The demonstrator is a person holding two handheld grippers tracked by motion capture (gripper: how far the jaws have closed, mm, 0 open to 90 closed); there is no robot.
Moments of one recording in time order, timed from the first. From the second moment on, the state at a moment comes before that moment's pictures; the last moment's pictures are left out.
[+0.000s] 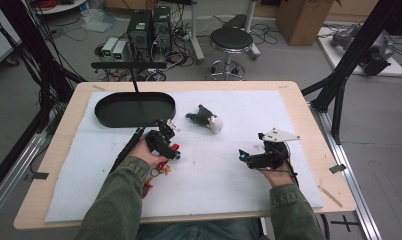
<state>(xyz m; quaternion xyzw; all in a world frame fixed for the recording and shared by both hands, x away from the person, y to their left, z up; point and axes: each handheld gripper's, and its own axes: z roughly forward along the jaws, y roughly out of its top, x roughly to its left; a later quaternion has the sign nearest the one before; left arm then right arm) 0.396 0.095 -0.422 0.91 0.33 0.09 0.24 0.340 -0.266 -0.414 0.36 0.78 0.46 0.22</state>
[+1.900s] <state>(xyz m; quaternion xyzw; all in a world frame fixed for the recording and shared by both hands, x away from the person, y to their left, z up) 0.427 0.222 -0.256 0.76 0.38 0.15 0.50 0.341 -0.270 -0.414 0.37 0.78 0.47 0.21</state>
